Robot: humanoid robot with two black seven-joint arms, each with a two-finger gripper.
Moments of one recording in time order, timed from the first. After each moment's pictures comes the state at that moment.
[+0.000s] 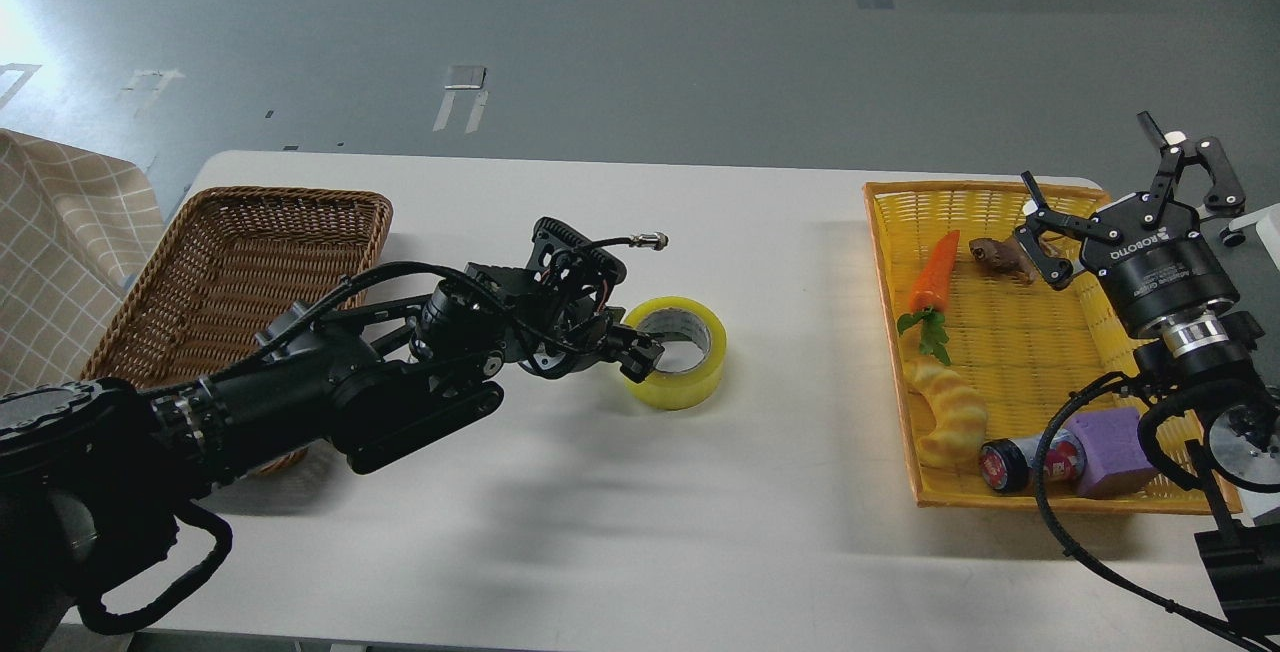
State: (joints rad) left arm -0.85 0.18 -0.36 -1.04 1.94 -0.46 0.07; right arm 0.29 -0.24 1.51 1.05 -0.18 0.49 -0.08
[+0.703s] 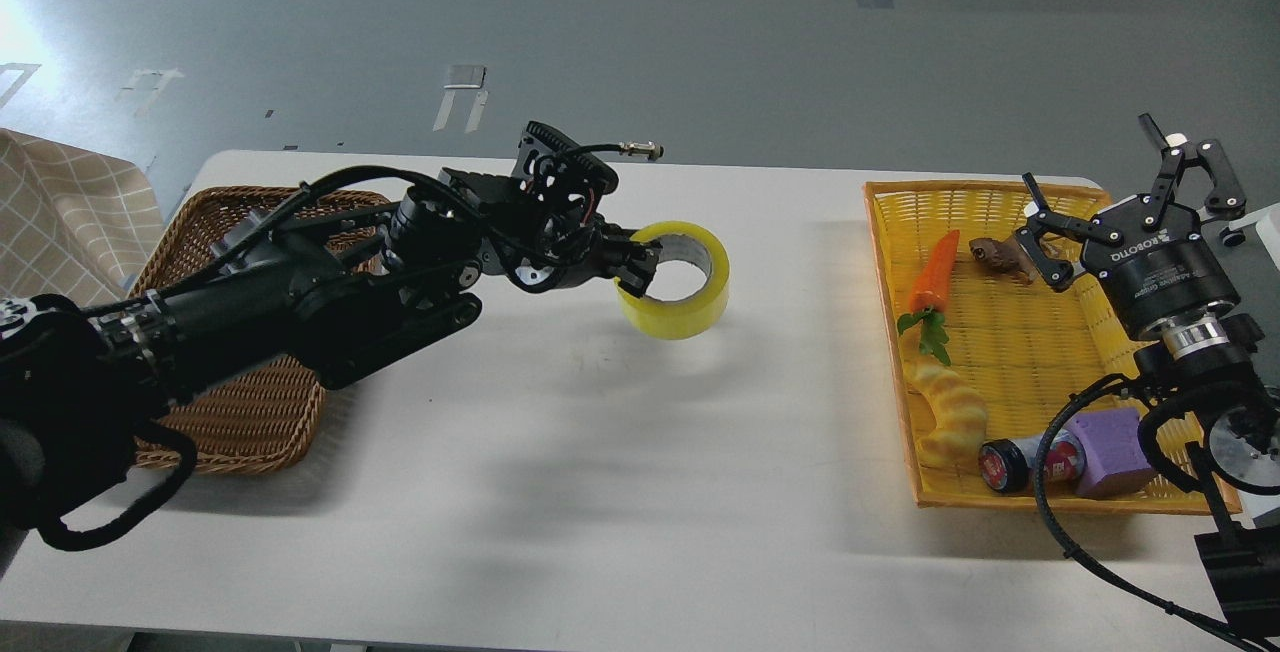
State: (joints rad) left arm -1.07 0.30 -0.34 -1.06 1.86 -0.45 0.00; right arm 0.29 -0.24 1.52 1.05 -0.18 0.49 -0.08
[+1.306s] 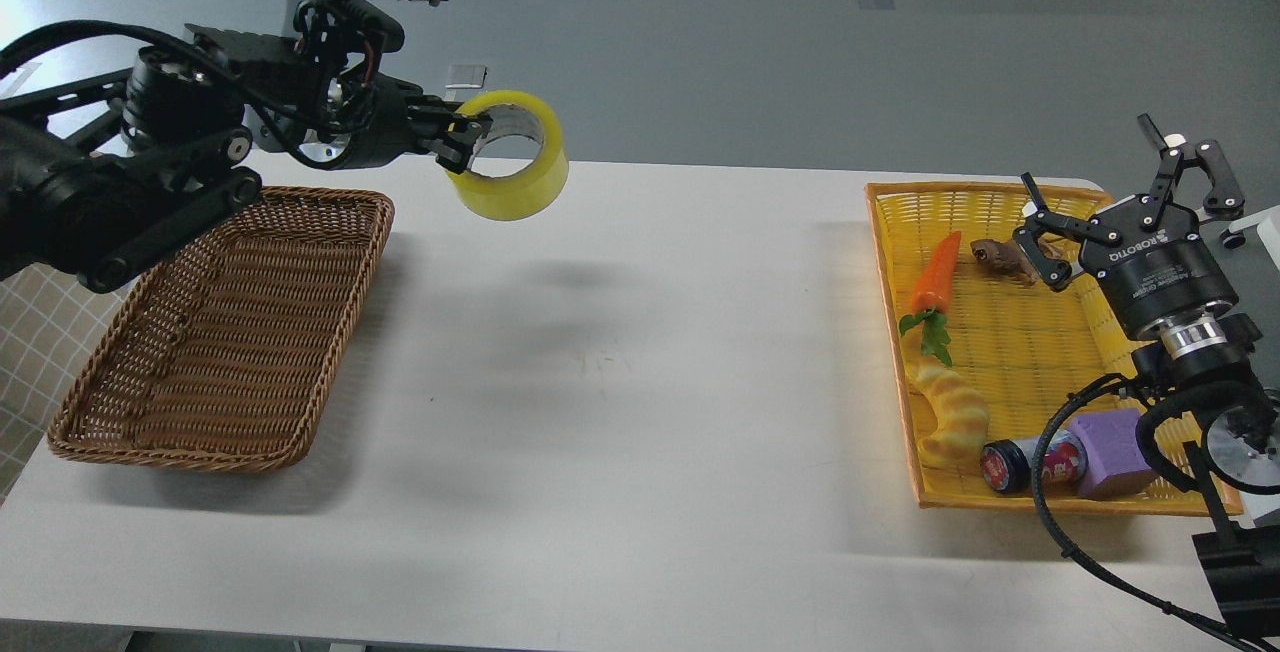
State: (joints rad) left arm -1.15 0.73 -0.32 -1.08 1.86 -0.43 -0.22; right arm 0.29 -0.24 1.51 1.05 -0.18 0.49 -0.08
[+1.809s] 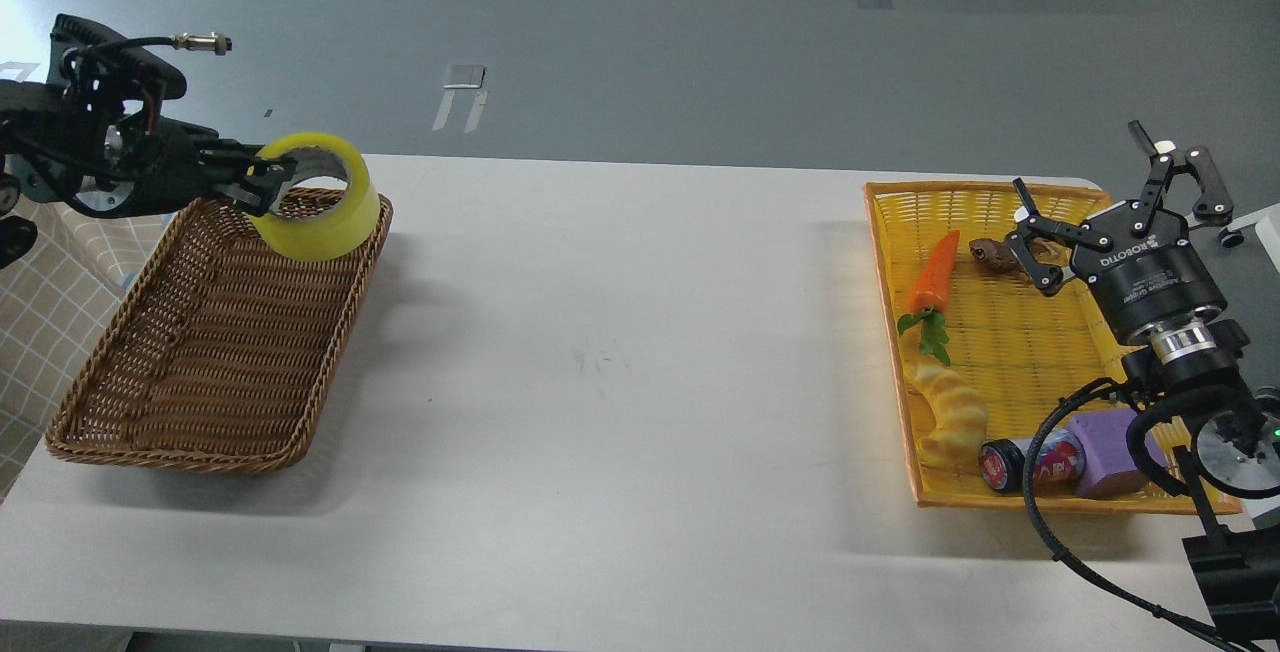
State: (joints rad) left arm -1.04 0.98 -0.19 -1.05 1.85 -0.32 -0.32; right arm 0.29 -0.22 1.51 1.05 -0.18 0.49 -0.08
